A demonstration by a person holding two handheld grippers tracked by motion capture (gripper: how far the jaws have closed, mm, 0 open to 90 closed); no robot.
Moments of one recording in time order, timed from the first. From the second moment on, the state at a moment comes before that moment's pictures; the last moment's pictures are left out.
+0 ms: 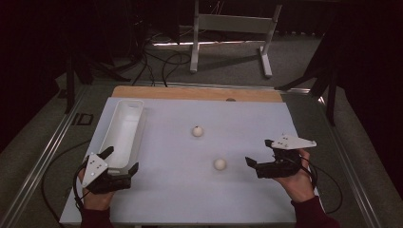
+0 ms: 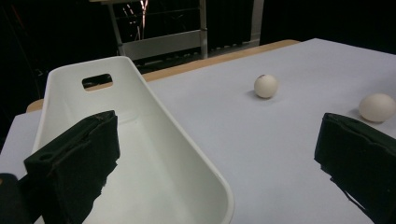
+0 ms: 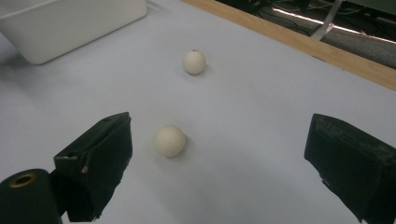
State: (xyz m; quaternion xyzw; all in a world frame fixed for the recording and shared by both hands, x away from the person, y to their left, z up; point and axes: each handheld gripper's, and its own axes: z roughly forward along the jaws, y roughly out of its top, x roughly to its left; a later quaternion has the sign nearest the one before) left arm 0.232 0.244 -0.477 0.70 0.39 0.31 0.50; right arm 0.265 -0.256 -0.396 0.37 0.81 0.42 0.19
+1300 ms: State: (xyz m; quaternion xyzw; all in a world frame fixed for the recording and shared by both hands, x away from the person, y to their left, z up) left arm 0.231 0.245 -0.477 0.70 0.39 0.31 0.51; right arm 0.284 -0.222 -0.391 0.33 0.85 0.37 0.18
